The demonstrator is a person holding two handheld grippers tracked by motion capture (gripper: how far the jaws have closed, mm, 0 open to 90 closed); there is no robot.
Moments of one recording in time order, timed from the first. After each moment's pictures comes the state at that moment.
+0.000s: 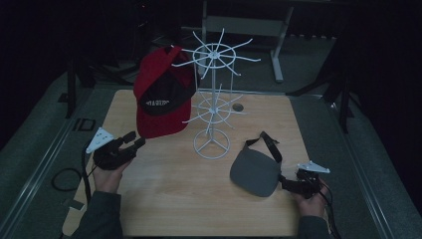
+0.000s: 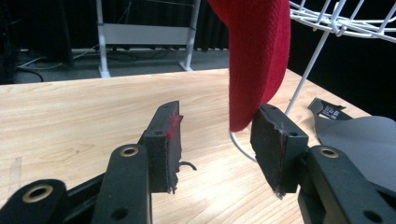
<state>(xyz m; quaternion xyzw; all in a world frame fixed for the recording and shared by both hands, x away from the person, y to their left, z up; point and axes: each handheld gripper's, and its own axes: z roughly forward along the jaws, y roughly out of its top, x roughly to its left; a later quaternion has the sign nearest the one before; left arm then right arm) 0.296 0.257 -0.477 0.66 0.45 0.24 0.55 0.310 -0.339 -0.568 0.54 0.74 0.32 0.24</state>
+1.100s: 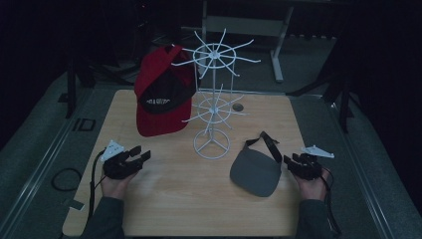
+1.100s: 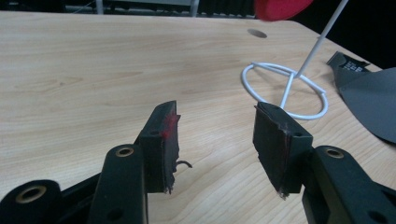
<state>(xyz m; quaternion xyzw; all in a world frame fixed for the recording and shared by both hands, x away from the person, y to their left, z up) 0.300 0.250 -0.534 0.68 0.49 0.21 0.50 0.344 -0.333 -0.529 0.54 0.72 0.36 0.25</state>
